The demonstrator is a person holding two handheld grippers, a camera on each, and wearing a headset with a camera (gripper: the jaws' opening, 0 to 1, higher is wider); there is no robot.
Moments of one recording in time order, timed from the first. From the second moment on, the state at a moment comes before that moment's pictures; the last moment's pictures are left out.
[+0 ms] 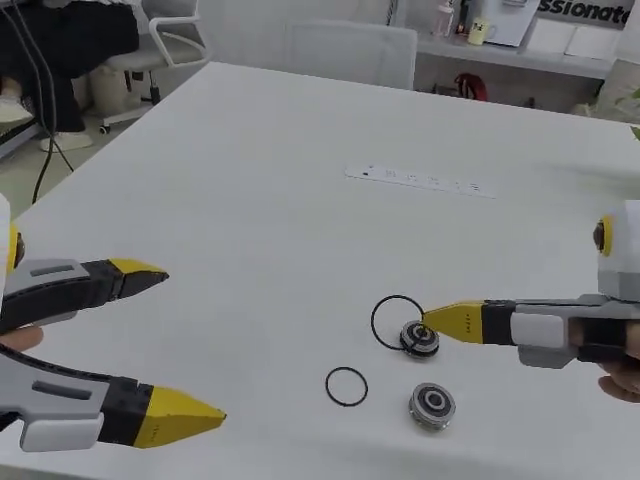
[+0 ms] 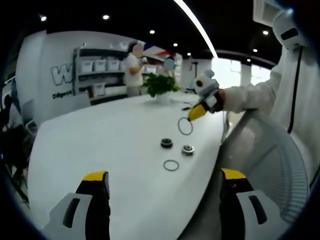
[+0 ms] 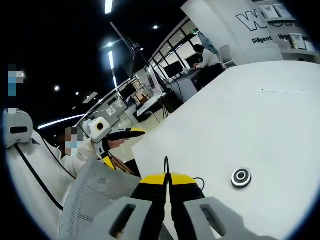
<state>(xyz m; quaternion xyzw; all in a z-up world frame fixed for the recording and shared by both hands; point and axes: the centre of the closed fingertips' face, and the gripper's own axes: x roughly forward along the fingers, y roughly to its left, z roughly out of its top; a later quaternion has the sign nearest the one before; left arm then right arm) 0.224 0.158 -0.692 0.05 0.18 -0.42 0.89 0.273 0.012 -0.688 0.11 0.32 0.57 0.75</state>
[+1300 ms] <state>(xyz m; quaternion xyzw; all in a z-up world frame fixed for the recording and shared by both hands) 0.230 0.163 -0.696 0.05 0.18 -0.44 0.88 0.260 0.026 -0.750 0.07 0.40 0.56 0.73</state>
